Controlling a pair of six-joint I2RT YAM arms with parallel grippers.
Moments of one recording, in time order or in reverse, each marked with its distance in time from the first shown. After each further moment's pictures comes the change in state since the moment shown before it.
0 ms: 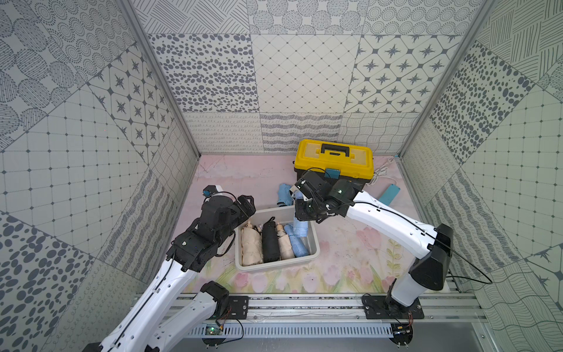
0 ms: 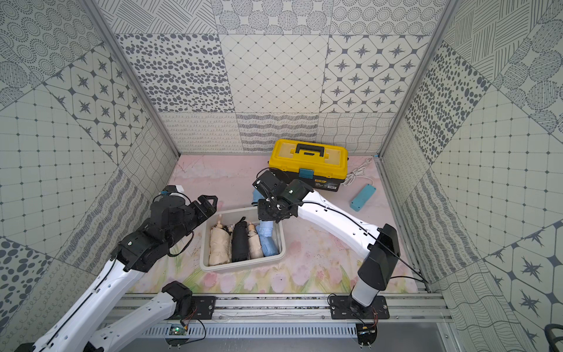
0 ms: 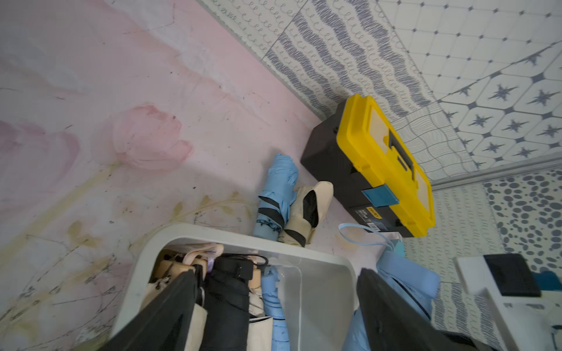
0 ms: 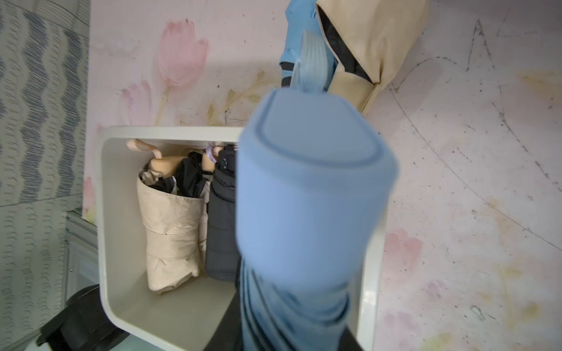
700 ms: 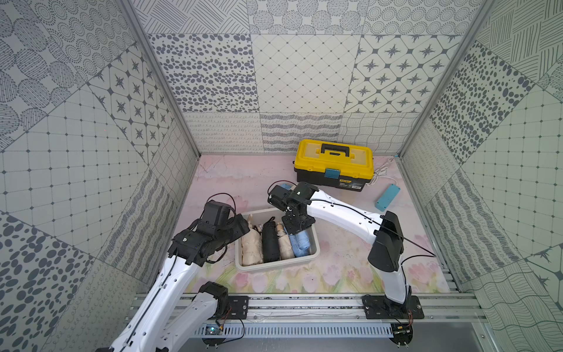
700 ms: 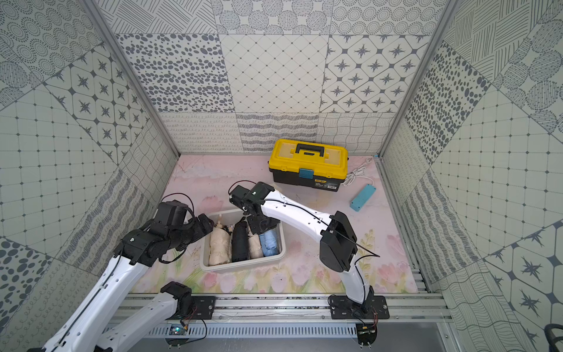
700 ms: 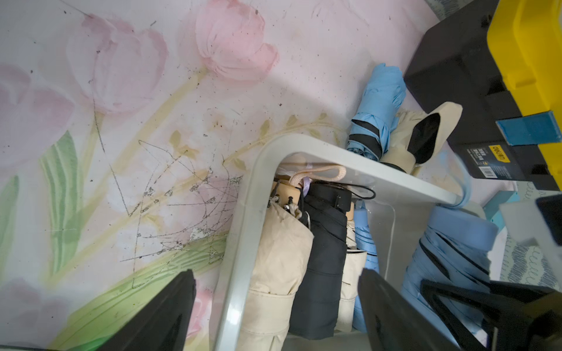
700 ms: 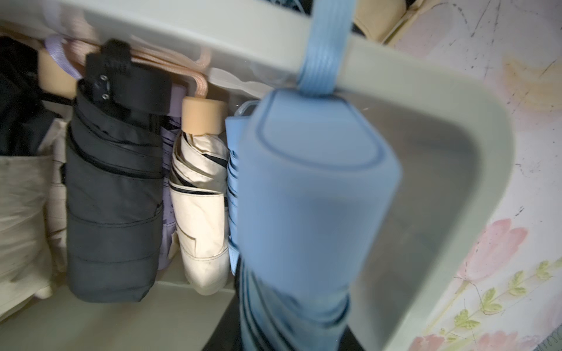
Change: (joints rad) left arm 0.124 0.020 -0.037 -0.289 0.160 0.112; right arm 0.087 0.326 0.230 -0.297 0.140 -0.133
